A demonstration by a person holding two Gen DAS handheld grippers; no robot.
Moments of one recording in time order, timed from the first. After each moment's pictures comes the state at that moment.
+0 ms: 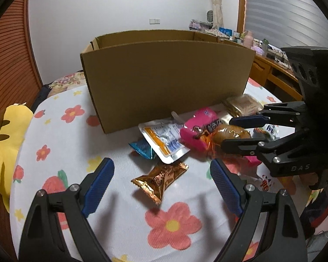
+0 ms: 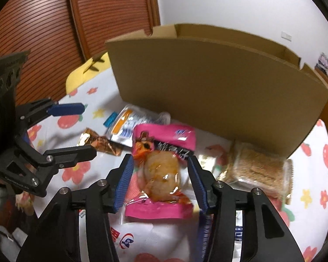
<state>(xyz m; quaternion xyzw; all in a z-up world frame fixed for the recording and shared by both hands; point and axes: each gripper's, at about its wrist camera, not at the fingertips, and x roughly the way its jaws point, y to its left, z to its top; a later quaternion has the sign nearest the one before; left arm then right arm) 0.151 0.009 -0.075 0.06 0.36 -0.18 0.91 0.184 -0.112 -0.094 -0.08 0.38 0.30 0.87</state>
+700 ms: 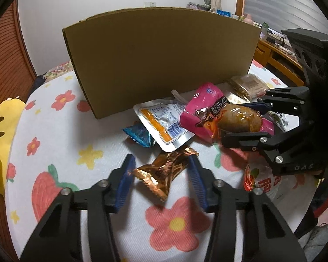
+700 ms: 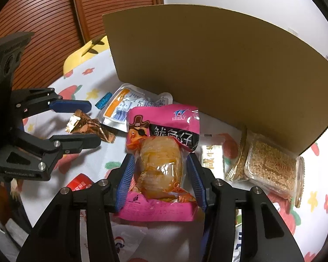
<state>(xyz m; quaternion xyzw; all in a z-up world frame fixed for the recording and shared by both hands) 0.168 0.004 -0.093 0.08 0.42 -0.19 0.88 0.191 -0.110 -0.107 -0.11 0.41 0.29 0.86</state>
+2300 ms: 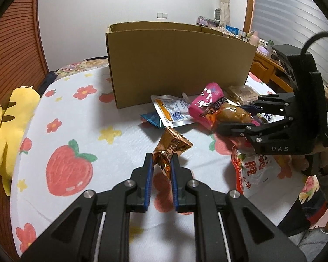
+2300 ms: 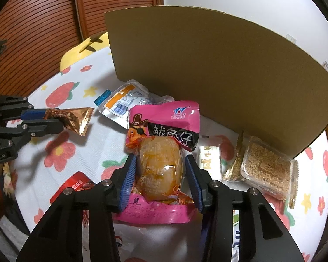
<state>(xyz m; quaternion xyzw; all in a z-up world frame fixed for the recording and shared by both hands) 0.119 0.032 -0.078 0.04 0.38 -0.17 0.91 0.187 -0.102 -0.107 -0.14 0.39 0.28 0.86</state>
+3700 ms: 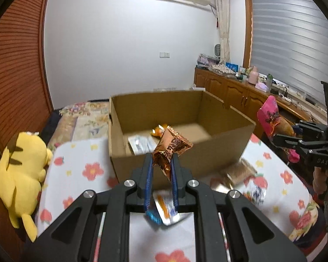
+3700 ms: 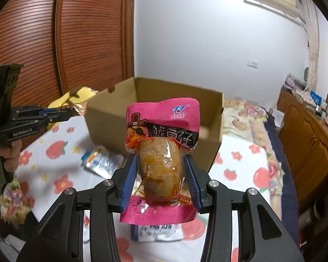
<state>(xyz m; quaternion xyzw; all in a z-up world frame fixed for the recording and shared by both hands) 0.172 0.014 0.033 0.02 0.26 -0.16 0.95 0.160 -0.198 0.016 -0.08 0.27 0.21 0.94</state>
